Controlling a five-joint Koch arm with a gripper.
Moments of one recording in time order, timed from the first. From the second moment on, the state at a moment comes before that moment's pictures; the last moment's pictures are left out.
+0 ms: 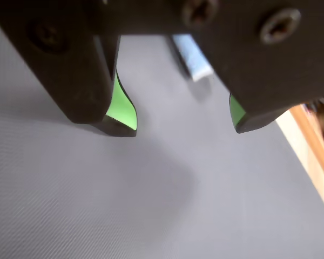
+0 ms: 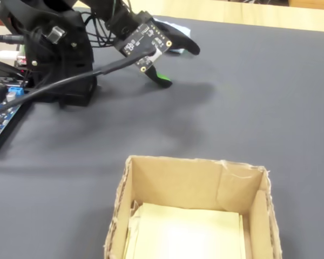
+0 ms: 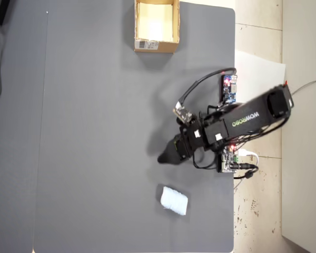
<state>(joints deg) -27.5 130.8 167.3 12.9 98.9</state>
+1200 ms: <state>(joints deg) -51.4 123.4 139.1 42.7 98.8</state>
